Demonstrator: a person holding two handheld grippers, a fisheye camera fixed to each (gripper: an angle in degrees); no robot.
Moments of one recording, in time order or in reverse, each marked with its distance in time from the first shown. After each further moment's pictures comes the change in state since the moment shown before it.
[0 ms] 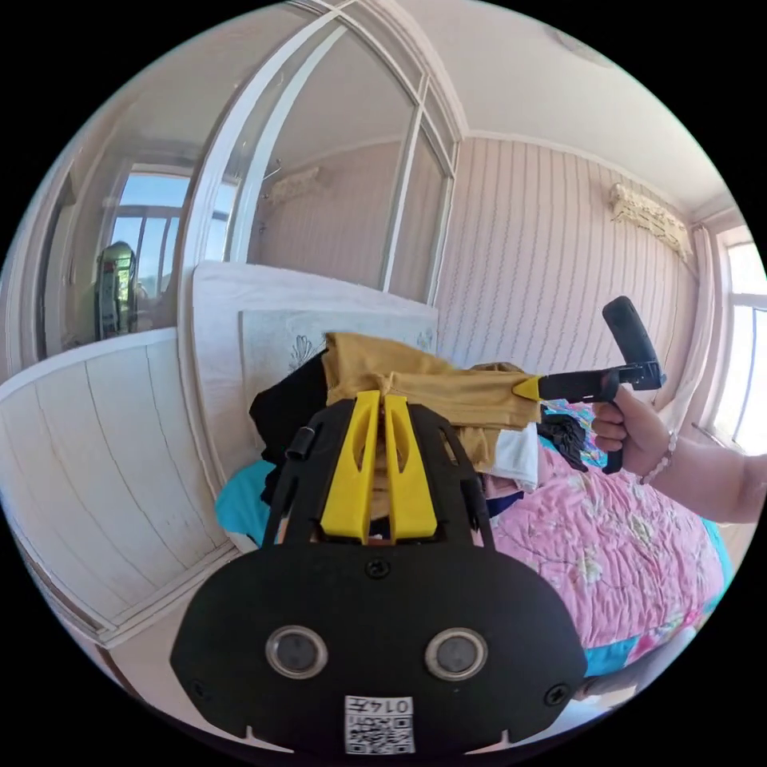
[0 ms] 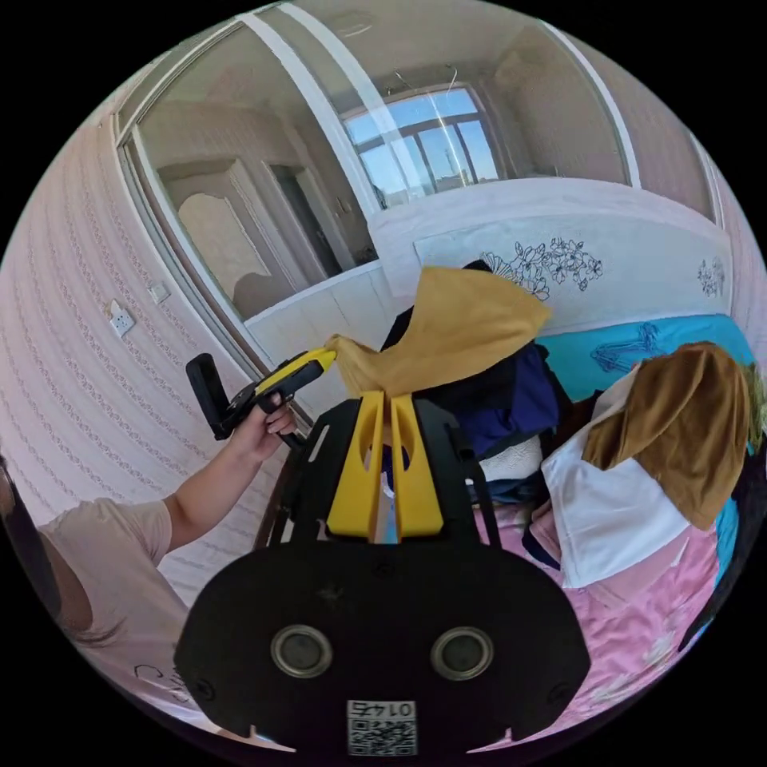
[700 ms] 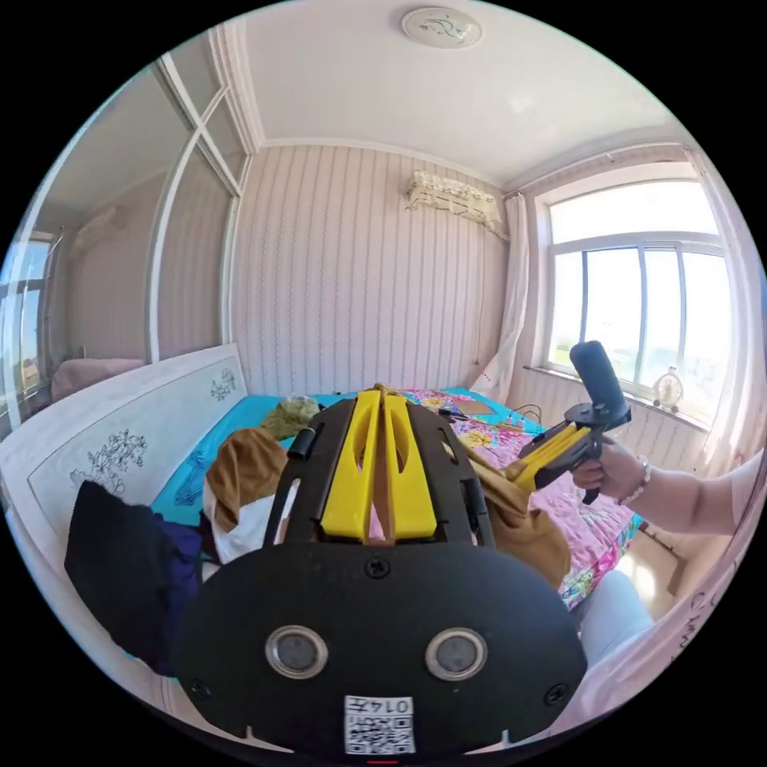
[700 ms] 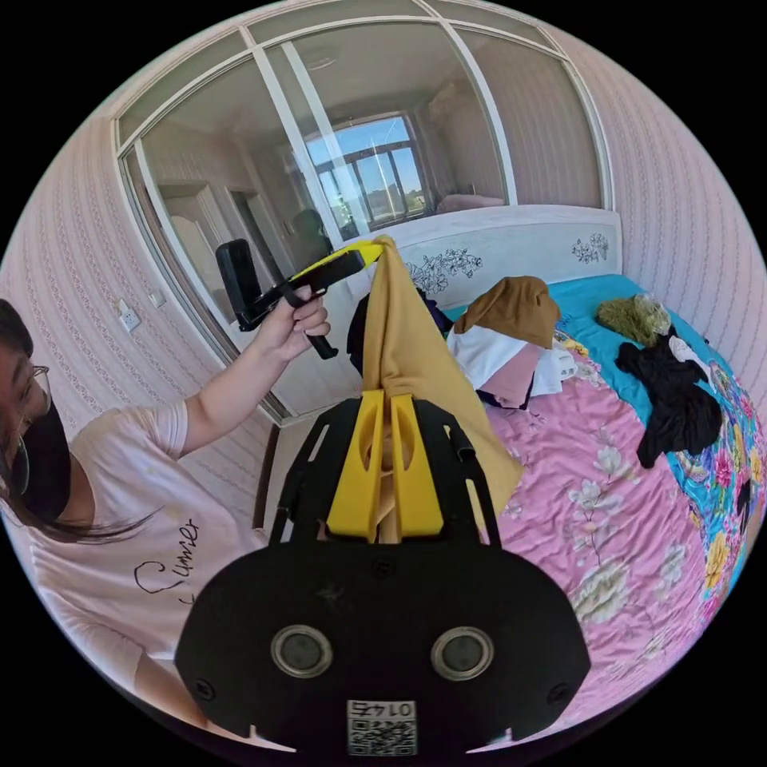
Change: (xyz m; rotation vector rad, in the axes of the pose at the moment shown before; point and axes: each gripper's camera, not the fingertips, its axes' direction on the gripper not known) left arm 0.366 -0.085 -0.008 0.020 0.639 0.334; right arm -0.121 0.196 -0.412 0.057 0.209 0.159
